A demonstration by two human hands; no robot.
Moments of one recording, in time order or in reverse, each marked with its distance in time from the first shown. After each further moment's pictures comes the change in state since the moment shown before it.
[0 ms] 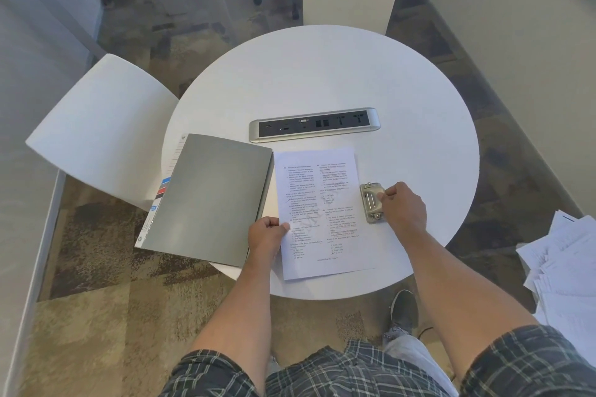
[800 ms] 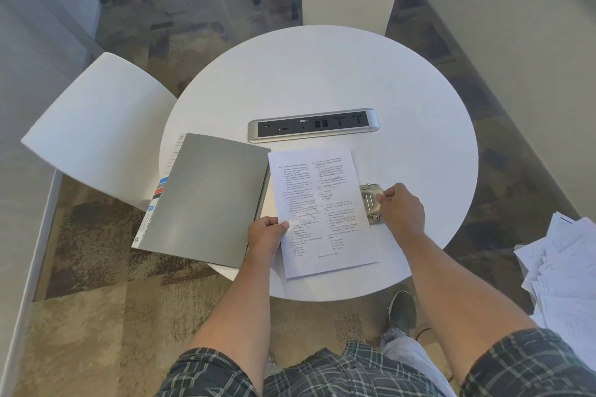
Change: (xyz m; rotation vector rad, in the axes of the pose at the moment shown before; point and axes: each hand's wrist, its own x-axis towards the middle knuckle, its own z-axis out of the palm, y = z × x) left_hand 0.007 0.001 0.005 -0.065 -0.013 -0.067; right_hand -0.001 0.000 0.003 -0.019 0.018 -0.029
